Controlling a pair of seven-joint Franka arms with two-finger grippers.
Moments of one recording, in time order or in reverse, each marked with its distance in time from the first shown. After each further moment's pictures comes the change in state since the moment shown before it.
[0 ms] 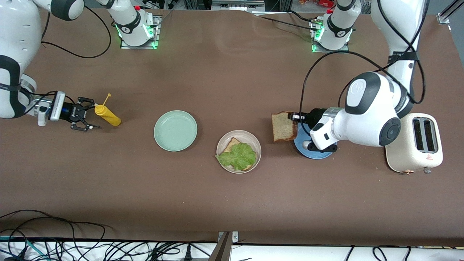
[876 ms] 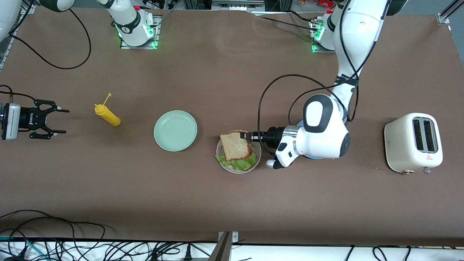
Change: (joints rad) left arm -0.123 0.226 -0.010 0.131 -0.362 0.301 -0.002; right arm 0.014 -0.078 -0.005 0.416 -0.218 -0.135 0.755
